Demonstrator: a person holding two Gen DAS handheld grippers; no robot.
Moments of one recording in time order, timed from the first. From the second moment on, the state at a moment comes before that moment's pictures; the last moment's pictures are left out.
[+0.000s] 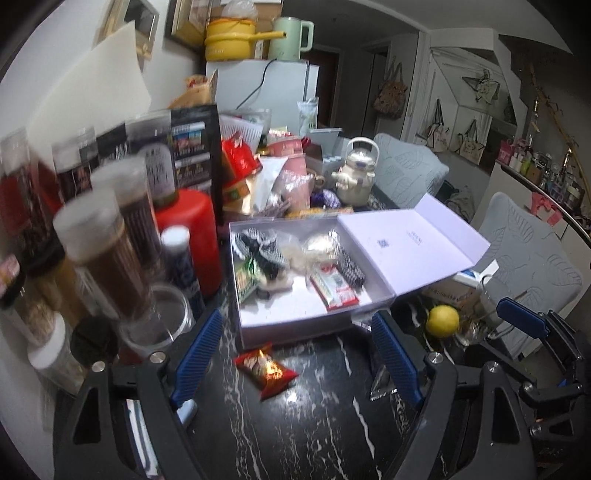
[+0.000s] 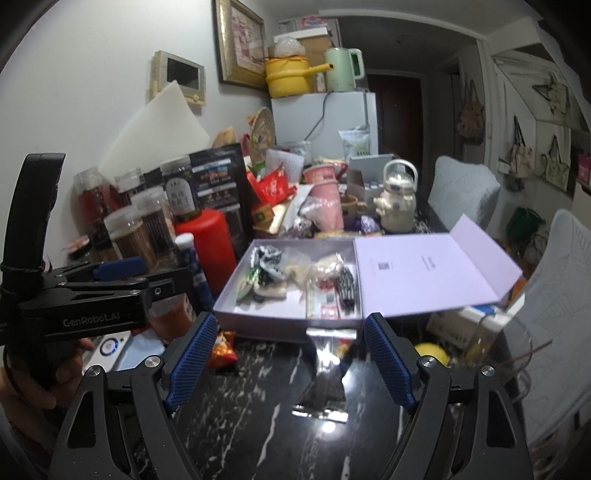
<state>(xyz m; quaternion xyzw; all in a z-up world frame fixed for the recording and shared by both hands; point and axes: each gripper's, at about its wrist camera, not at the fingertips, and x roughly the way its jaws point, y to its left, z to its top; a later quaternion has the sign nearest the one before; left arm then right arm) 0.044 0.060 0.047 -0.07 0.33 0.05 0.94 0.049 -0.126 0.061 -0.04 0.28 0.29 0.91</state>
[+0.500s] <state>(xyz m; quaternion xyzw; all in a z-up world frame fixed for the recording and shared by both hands) 0.044 0.059 -0.013 -0.09 0.37 0.03 0.92 0.059 -0.128 -0.004 -0.03 0.36 0.28 0.89</state>
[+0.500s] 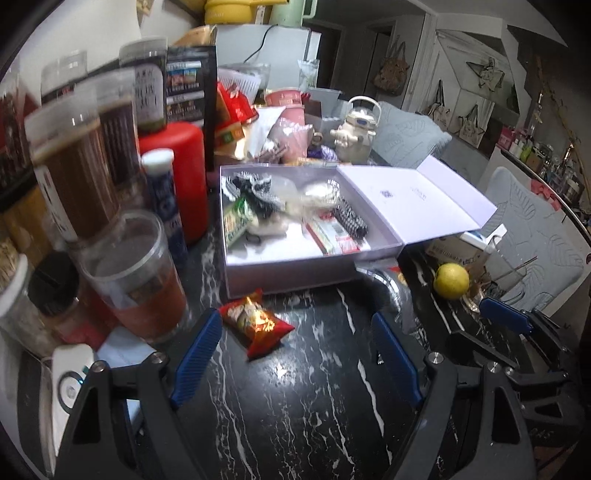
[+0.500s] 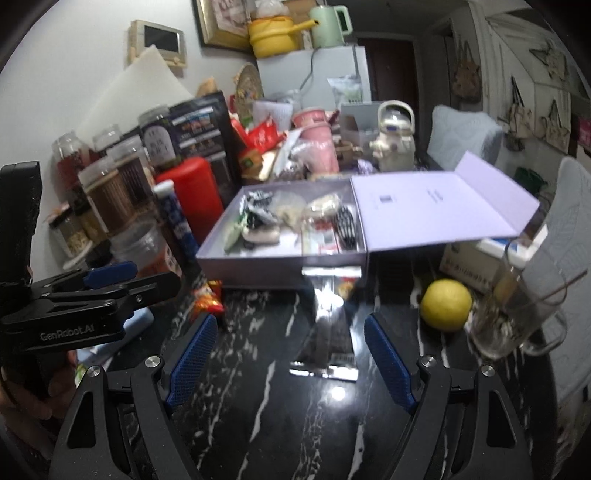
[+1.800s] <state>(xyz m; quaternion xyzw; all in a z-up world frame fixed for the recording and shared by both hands) 0.113 0.103 -0.100 -0.17 0.45 0.07 0.88 0.154 -0.107 -0.084 -0.03 0.47 0.25 0.85</state>
